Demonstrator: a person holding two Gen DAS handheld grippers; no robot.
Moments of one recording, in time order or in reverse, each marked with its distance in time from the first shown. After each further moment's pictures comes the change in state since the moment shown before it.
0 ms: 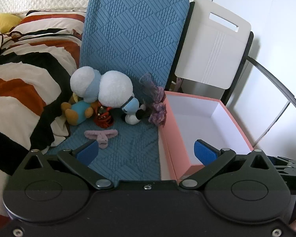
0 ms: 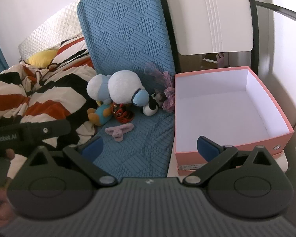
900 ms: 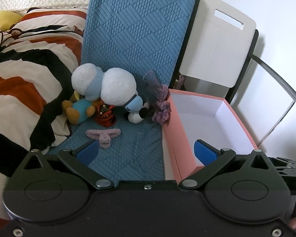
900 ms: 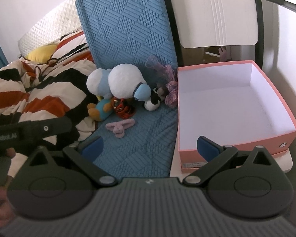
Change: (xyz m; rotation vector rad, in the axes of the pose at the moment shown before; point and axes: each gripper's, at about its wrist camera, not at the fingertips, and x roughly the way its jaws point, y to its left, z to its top) left arm 0.018 0.009 0.005 -0.008 0.019 0.015; right arm 0.019 0.002 0.000 0.004 0.040 0.004
